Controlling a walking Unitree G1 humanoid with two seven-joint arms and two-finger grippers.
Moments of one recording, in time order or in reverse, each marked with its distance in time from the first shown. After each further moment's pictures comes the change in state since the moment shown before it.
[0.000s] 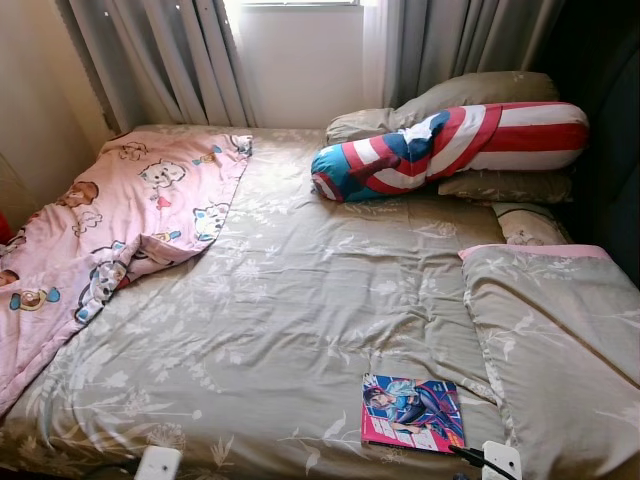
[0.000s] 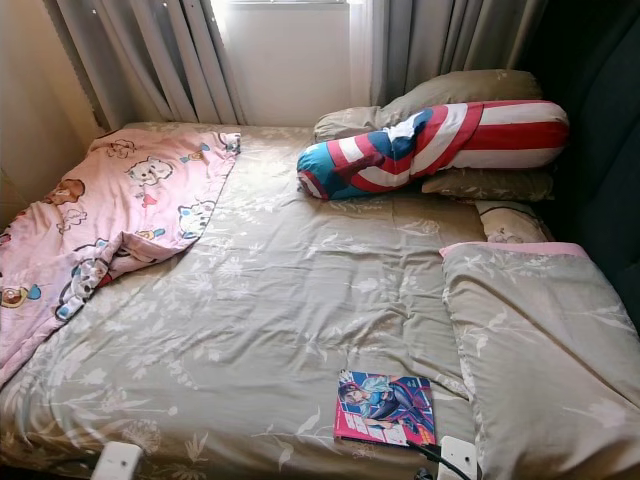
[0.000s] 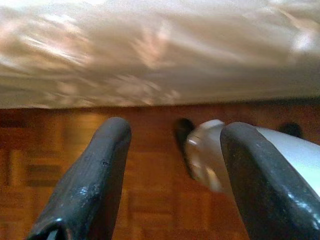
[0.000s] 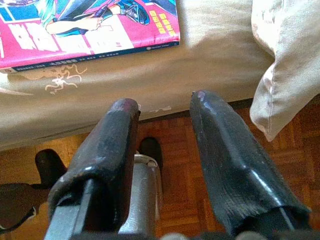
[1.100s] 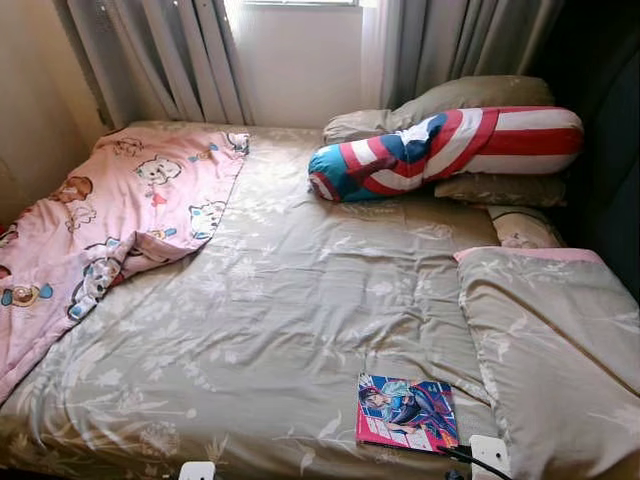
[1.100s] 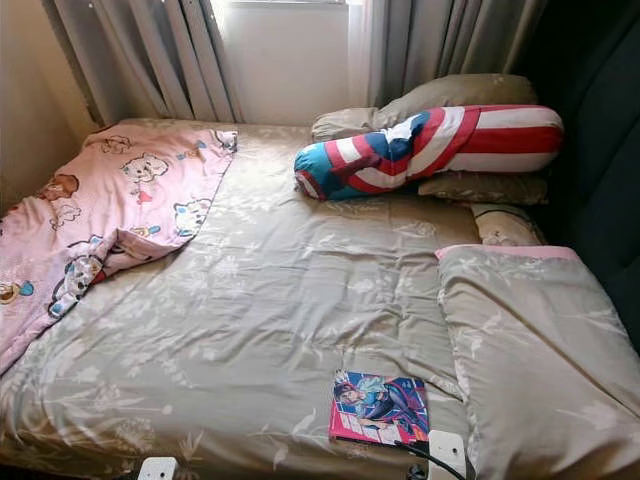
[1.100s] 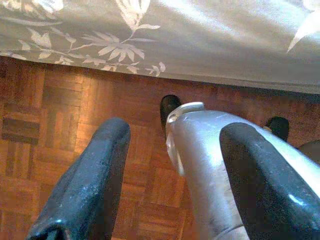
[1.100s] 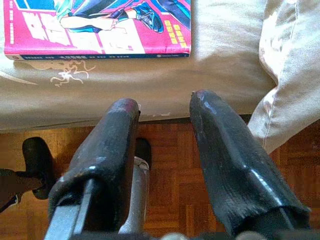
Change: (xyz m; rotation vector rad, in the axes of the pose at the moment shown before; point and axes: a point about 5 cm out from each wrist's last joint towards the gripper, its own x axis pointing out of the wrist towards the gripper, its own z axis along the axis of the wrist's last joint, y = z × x) left arm 0.013 -0.033 0.002 -0.130 0.116 0.089; right arm 0.002 0.006 0.006 -0.096 0.001 0.038
